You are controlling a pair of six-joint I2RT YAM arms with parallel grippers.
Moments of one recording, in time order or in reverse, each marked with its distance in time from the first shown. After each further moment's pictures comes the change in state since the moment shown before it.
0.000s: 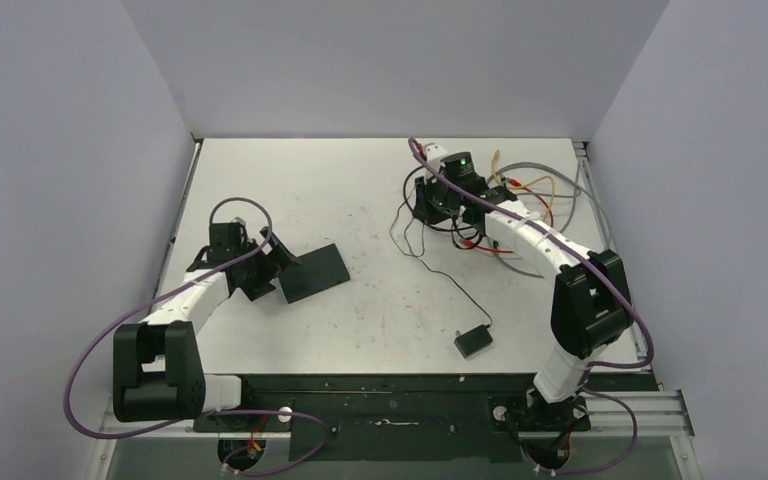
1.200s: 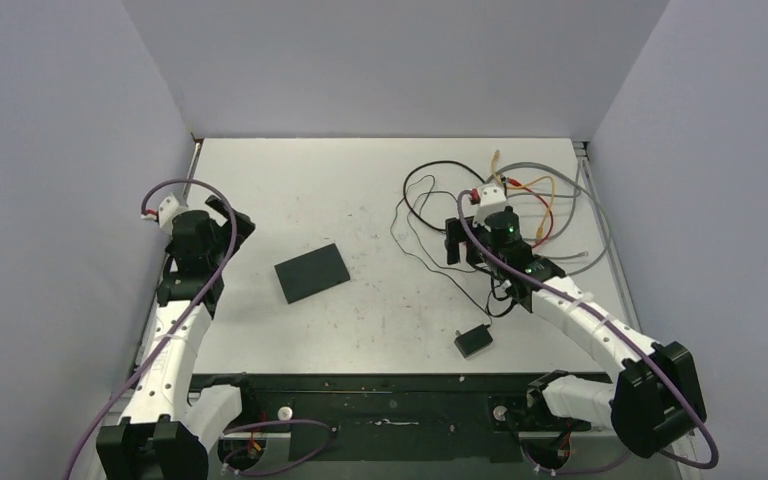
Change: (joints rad) left arm 0.027 -0.361 0.109 -0.017 -0.436 -0.028; right arm -0.014 -0.472 -0.562 0.180 0.321 0.054
